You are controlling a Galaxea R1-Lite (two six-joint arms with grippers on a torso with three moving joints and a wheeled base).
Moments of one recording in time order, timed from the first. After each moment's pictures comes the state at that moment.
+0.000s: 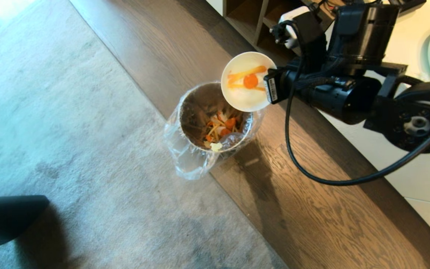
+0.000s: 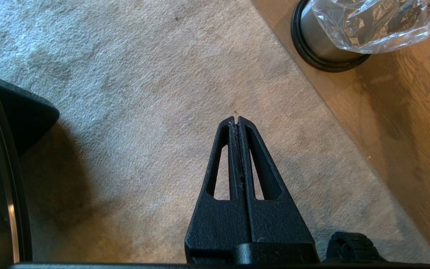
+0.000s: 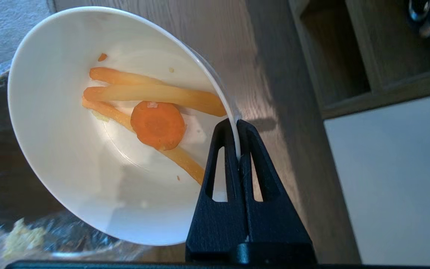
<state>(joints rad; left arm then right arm) 0.00 0.00 0.00 -0.01 0.01 -0.08 0.68 1.78 -1.43 -0.42 -0.39 -0.38</state>
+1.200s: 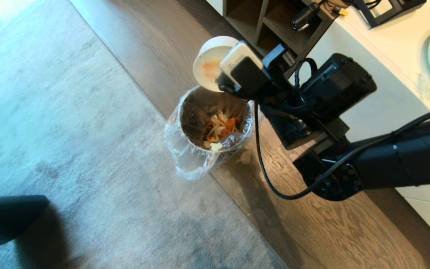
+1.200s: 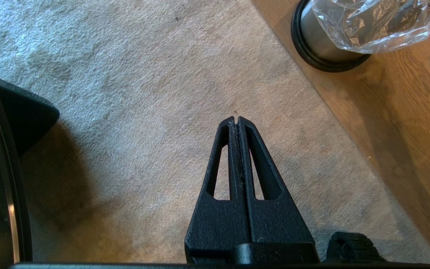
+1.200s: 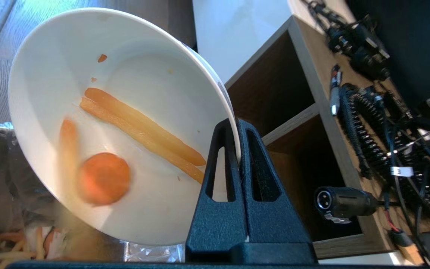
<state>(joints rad) 0.00 0.00 0.00 -0.01 0.01 -0.08 0.77 2.00 -1.29 -1.36 -0.25 -1.14</state>
